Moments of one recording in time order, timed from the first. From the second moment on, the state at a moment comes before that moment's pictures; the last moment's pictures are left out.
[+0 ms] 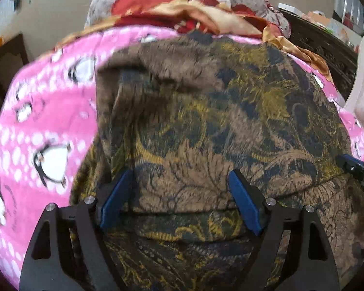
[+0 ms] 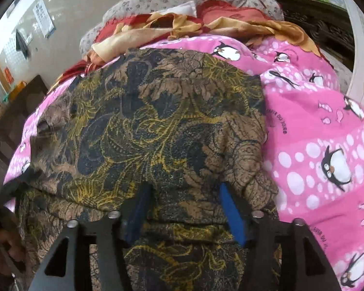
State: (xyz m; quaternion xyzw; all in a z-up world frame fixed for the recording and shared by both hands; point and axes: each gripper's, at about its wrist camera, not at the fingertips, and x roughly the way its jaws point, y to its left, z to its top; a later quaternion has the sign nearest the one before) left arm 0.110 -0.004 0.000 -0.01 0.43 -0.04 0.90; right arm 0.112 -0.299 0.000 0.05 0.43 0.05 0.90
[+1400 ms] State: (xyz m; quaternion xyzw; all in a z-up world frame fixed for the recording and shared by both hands) left arm -0.164 0.104 0.002 -0.21 0.53 -0.25 0.78; right arm -0.095 -0.271 -0.008 0.01 0.44 0.08 0.89
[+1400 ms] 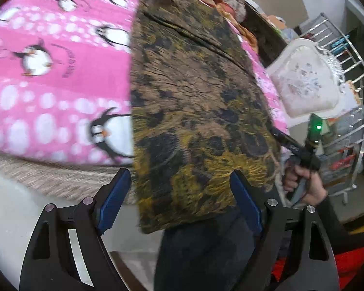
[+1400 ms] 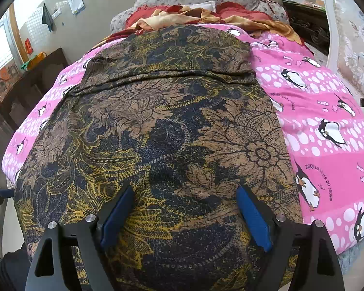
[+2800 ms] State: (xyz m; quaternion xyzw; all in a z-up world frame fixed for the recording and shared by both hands) left arm -0.171 0.078 -0.006 -0.14 0.49 -0.19 0.84; right arm -0.188 -0.400 -0.053 0.13 0.40 0.22 0.88
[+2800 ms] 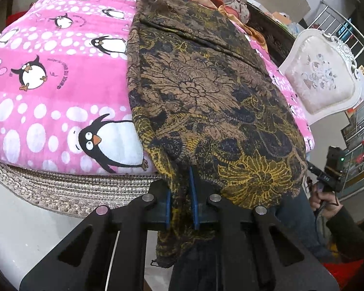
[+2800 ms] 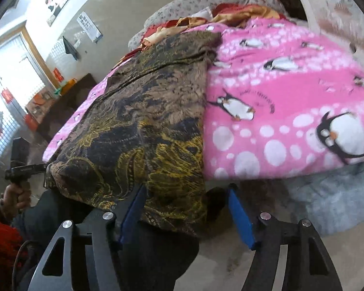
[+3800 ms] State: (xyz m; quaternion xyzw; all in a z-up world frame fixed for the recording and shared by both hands) left arm -0.186 0.079 -0.001 -0.24 0.48 -0.29 0.79; right arm -0.202 -0.430 0.027 0.25 0.31 0.36 0.84
